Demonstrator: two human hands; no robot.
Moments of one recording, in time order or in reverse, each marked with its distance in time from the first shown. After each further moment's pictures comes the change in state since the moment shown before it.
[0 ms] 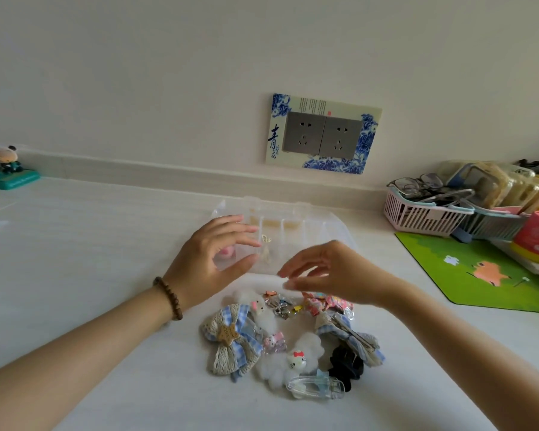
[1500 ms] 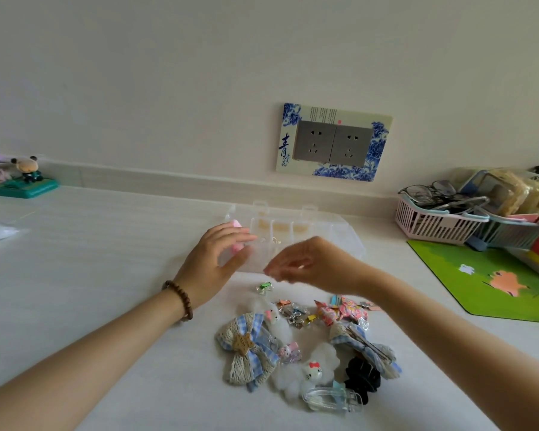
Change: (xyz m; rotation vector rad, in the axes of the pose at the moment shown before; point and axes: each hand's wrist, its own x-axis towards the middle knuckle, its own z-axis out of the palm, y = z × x) left_hand 0.000 -0.031 0.000 -0.010 0.008 -0.179; right_hand 0.040 -0.011 0.012 -0.049 -0.022 -0.088
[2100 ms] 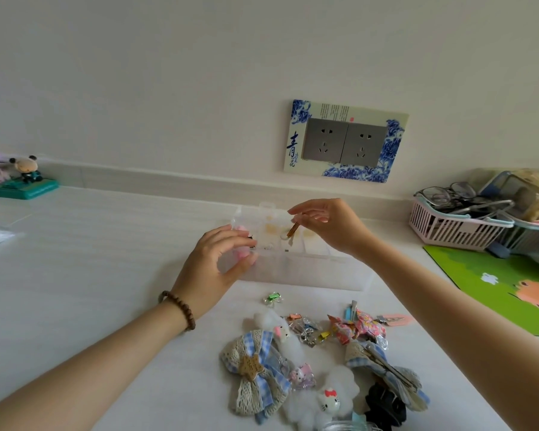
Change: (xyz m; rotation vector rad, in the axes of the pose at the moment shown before) left_hand 0.004 -0.009 0.000 0.020 0.087 -0.054; right_hand 0.062 0.038 -0.034 0.011 0.388 0.077
